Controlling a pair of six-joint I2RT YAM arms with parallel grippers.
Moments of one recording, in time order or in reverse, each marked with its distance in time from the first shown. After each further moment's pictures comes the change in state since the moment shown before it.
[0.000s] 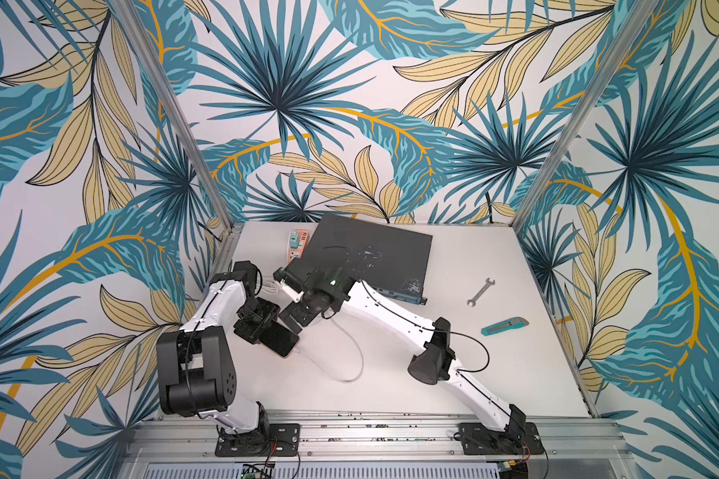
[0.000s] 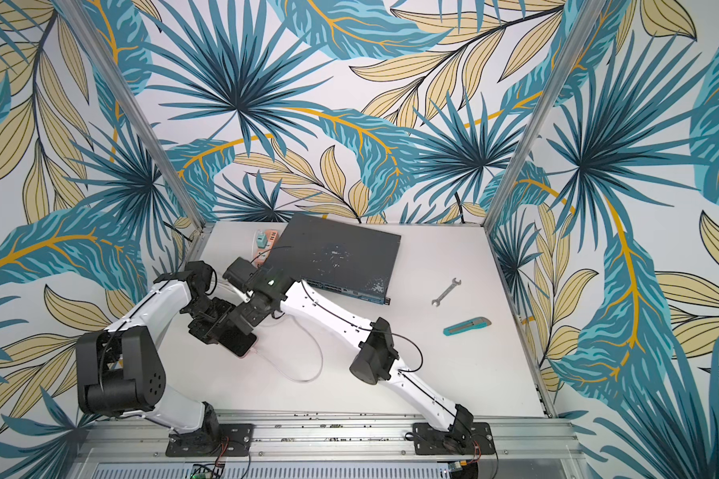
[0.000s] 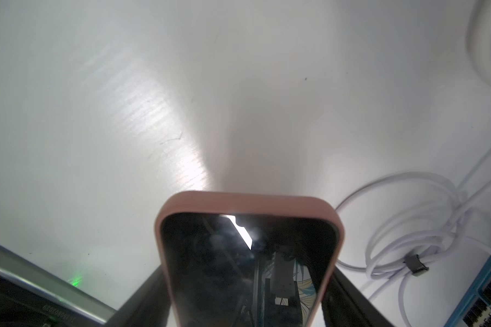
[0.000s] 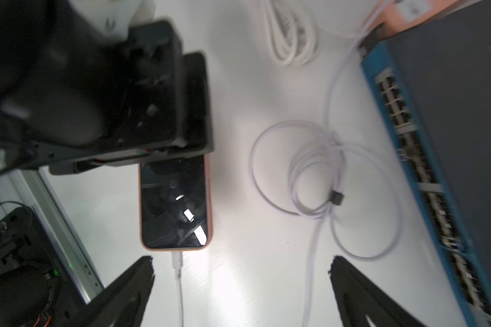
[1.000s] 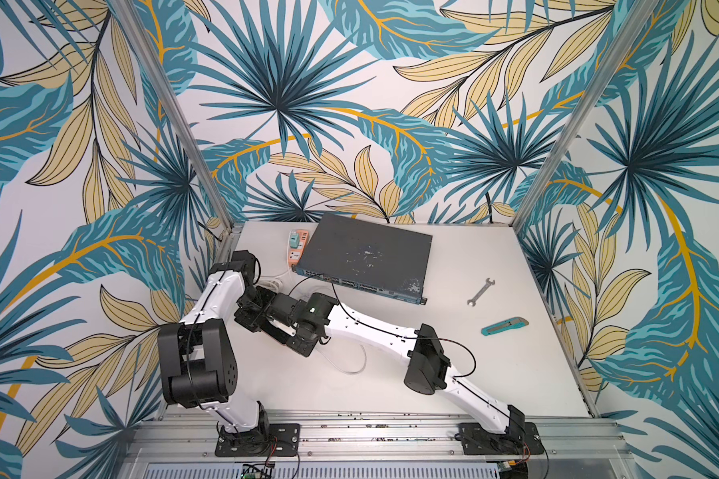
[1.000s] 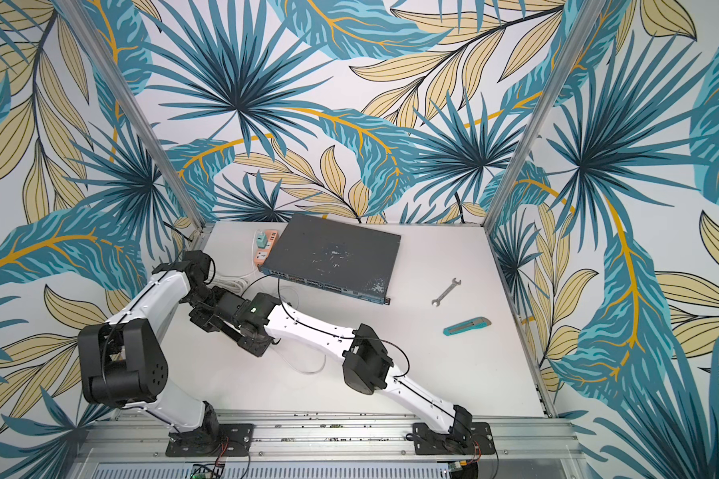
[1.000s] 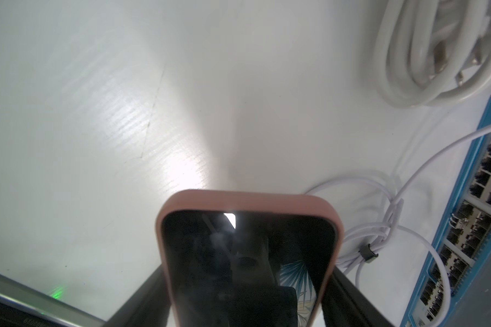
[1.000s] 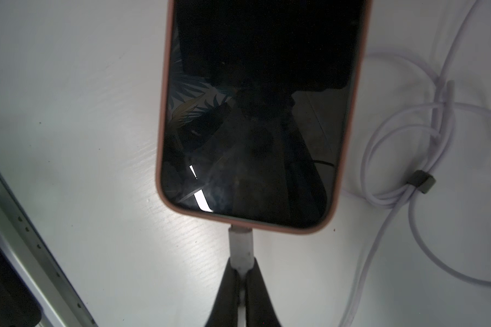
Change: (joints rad) left arm 0.002 0.051 0.125 -0.033 0.025 0.025; right arm 0.133 0.074 -0.193 0.018 0.033 -0.098
